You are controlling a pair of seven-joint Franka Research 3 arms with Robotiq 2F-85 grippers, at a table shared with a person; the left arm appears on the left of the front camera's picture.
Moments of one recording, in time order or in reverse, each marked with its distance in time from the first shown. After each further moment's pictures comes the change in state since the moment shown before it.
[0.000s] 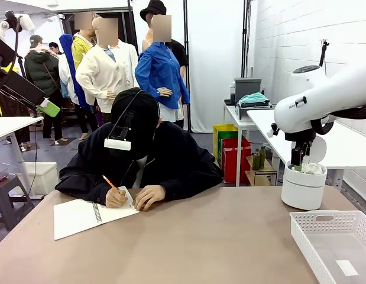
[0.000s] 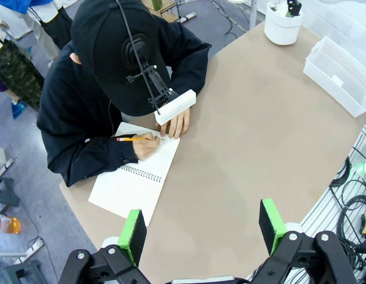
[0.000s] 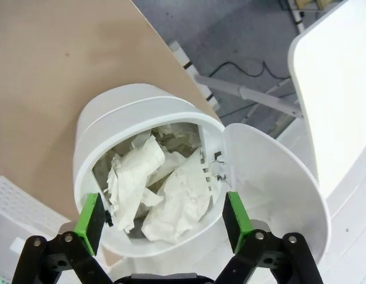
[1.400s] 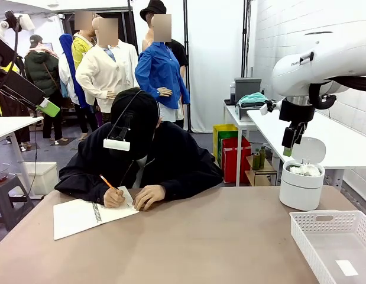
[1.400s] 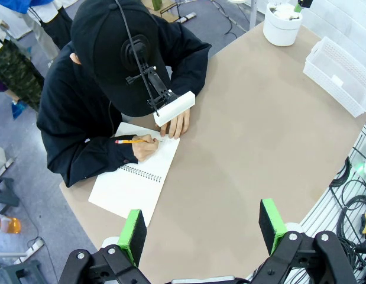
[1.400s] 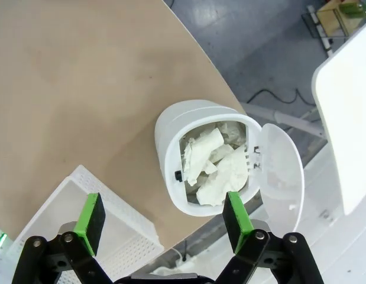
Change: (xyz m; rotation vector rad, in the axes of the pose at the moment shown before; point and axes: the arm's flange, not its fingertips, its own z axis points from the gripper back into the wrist) left arm 0.000 0.000 0.000 0.000 0.000 0.000; right arm -0.004 0.028 0.087 0.159 -0.109 -0.015
